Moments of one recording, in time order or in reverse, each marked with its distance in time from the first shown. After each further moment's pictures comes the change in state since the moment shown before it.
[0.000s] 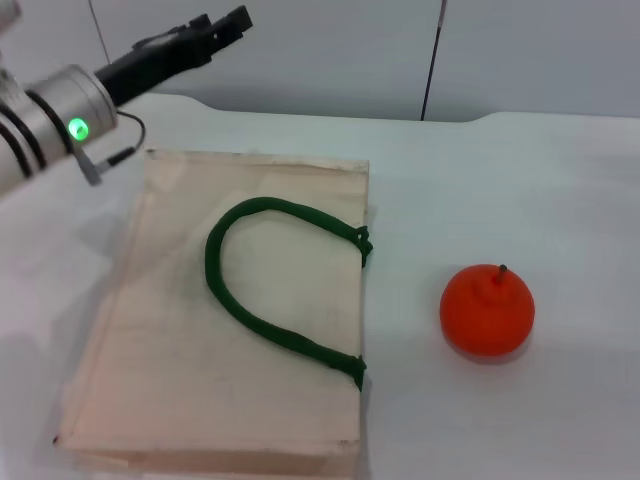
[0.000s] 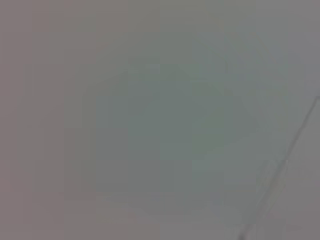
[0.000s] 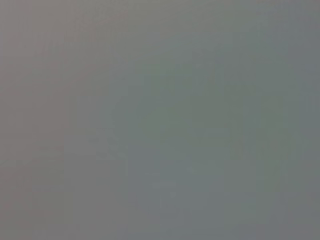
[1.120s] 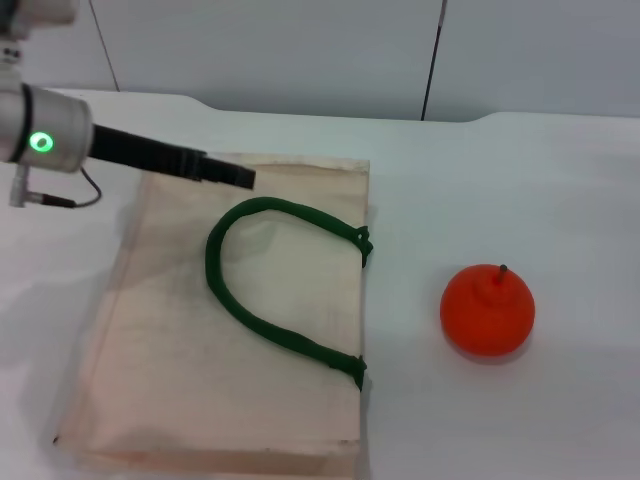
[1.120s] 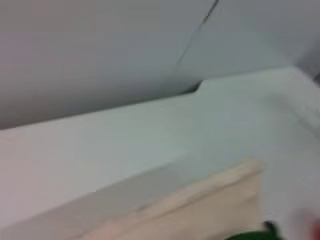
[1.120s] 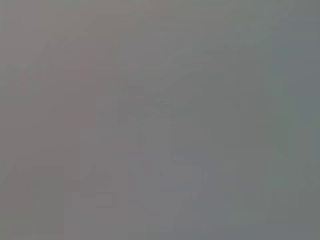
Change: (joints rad) left arm -0.199 0.036 0.002 -0.332 0.882 0.273 -0.493; right arm -0.002 -0.002 0.000 -0.014 0.000 -0.006 0.002
